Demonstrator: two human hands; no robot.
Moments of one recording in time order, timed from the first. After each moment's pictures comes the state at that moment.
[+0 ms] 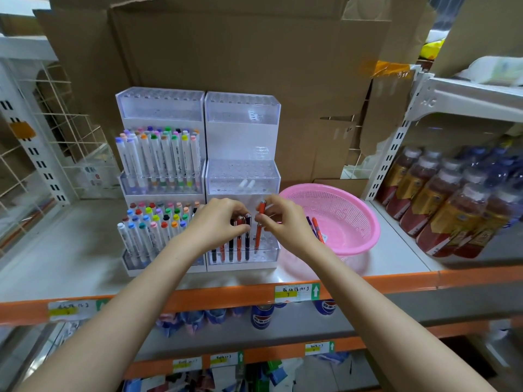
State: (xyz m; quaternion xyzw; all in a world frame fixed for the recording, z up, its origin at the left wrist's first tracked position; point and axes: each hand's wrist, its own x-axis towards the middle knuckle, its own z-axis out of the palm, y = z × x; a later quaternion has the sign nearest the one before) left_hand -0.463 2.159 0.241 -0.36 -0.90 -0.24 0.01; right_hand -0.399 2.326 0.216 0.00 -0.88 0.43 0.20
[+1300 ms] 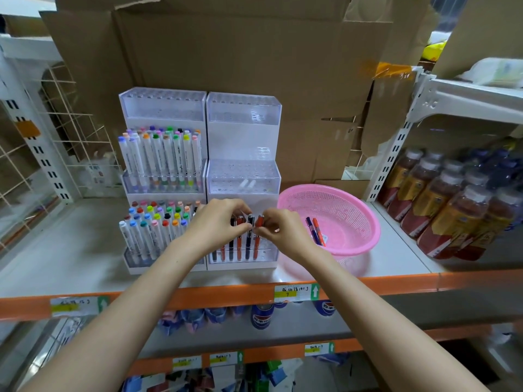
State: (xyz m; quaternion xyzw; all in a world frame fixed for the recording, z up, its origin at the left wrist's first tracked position) left_hand -0.454 2.157 0.240 -0.35 -0.90 -0.27 0.03; right_hand -0.400 2.328 0.204 0.01 -0.93 0.33 0.16
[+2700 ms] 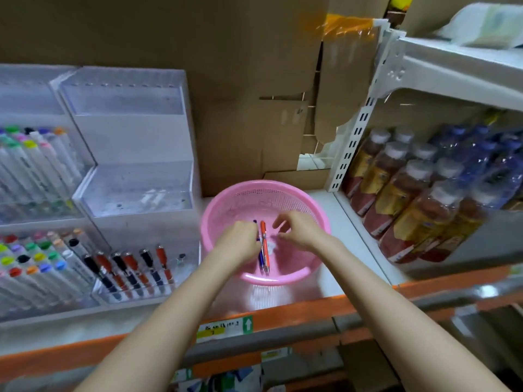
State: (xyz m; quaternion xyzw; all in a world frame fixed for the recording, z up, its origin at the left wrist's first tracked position) left_hand -0.464 2.368 0.180 -0.33 -0.93 -0.13 -0.12; right_hand -0.415 2.517 0.181 -0.13 -0.95 0.27 -0.05
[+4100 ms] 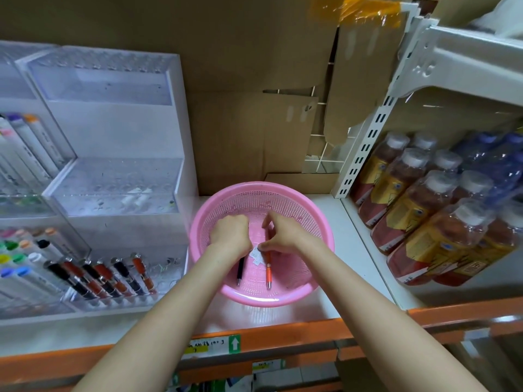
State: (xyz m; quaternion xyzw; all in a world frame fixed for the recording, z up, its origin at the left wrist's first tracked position) left_hand -0.500 2.390 0.157 -0.22 -0.97 -0.09 -0.10; right_hand -0.454 2.523 0.158 -0.12 -0.95 0.28 -0.11
